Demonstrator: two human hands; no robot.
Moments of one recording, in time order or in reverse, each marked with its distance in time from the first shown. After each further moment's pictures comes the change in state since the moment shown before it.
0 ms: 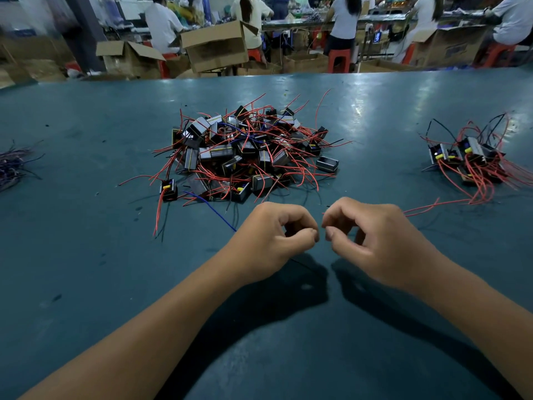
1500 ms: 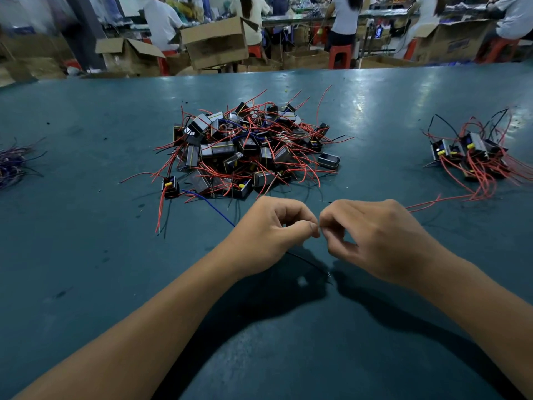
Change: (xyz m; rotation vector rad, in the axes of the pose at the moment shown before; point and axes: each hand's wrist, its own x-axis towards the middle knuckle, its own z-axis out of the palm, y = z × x) left_hand 0.000 -0.002 -0.004 -0.144 -0.020 -0.081; right_hand 0.005 -0.005 -0.002 -0.401 0.002 -0.321
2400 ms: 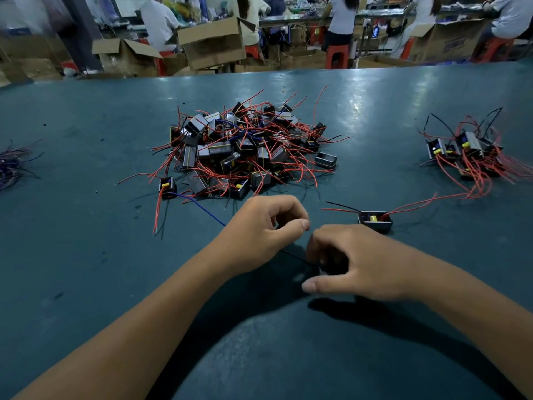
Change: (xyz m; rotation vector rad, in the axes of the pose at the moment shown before) left_hand -0.001 -0.005 -0.009 0.204 0.018 0.115; right_hand -0.006 -0.007 0.010 0.447 -0.476 0.333
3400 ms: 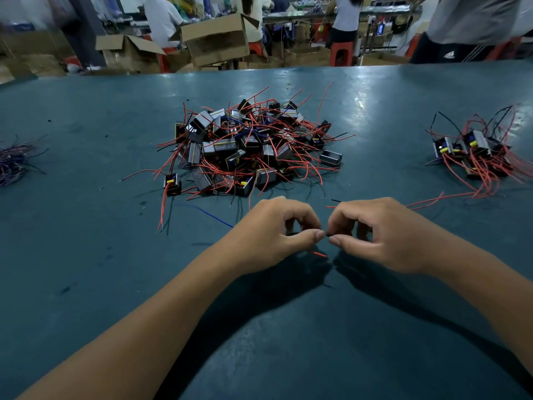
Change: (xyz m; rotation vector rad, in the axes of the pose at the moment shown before) left_hand 0.001 -0.003 0.001 0.146 -0.123 0.000; right_hand 0.001 0.022 -0.023 0.014 0.177 -0.153
